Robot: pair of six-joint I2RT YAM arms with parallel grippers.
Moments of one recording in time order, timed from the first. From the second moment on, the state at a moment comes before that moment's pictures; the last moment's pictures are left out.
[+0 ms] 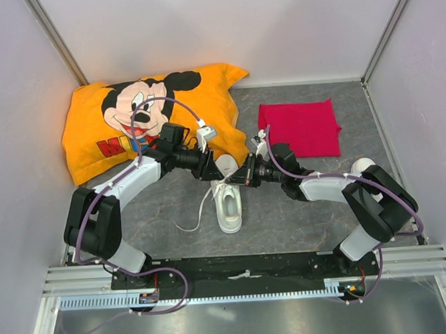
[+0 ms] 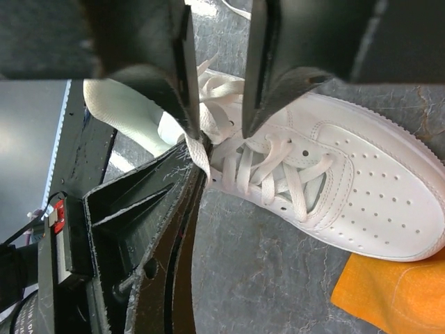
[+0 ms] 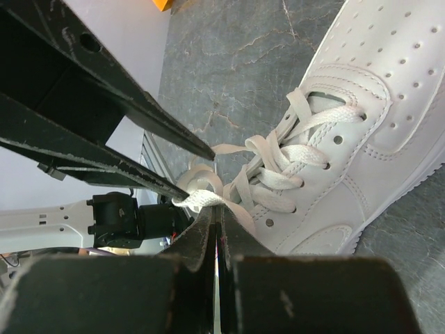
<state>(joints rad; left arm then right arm) -0.40 1.55 1.00 -0.29 0.87 0.11 0.62 1.59 0.66 0.57 -0.53 0.95</state>
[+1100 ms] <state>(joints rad) -0.40 1.45 0.98 -0.17 0.76 0.06 0.61 1.54 0.69 0.48 -0.53 0.82</state>
